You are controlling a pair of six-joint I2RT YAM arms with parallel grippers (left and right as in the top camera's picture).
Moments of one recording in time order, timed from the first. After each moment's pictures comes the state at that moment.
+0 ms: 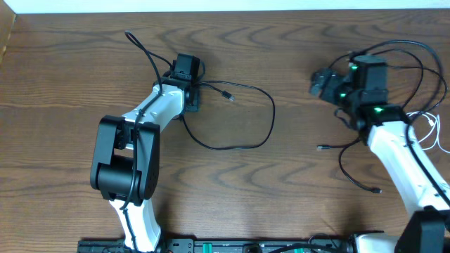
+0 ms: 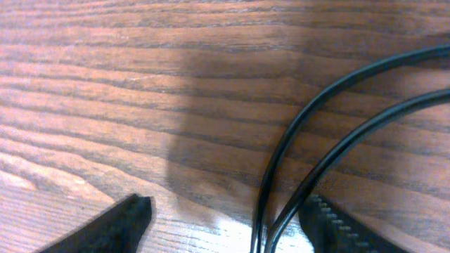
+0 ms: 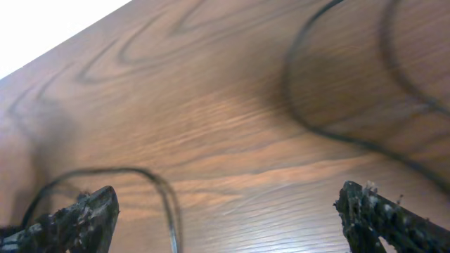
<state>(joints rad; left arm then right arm) -0.22 2.00 1.27 -0.50 -0.32 -0.15 0.11 1.49 1.00 -0.27 -0.08 0.50</state>
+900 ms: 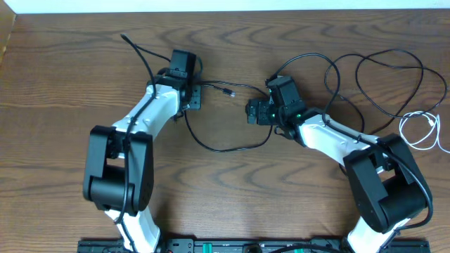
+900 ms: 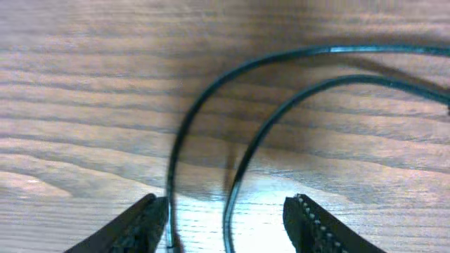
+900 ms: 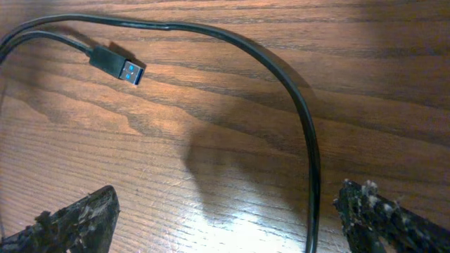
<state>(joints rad) -0.21 1.92 1.27 -0.53 -0.13 -0.15 0.48 1.86 1.00 -0.04 -0.09 0.49</state>
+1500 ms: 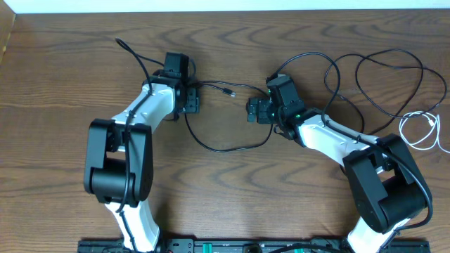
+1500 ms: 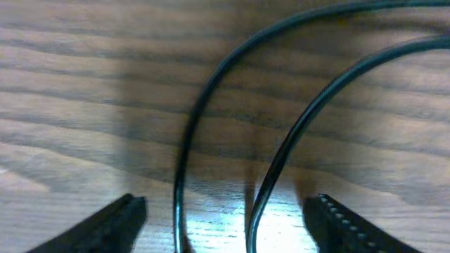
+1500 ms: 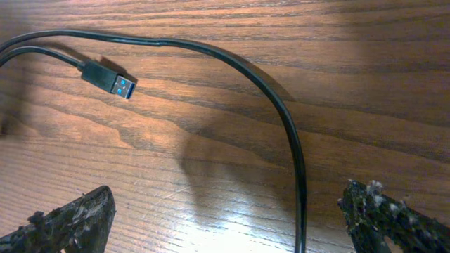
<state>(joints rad) -0.17 1.98 1.26 -0.55 -0.08 -0.15 0.48 1.86 1.00 -0.02 -0.03 0.49</state>
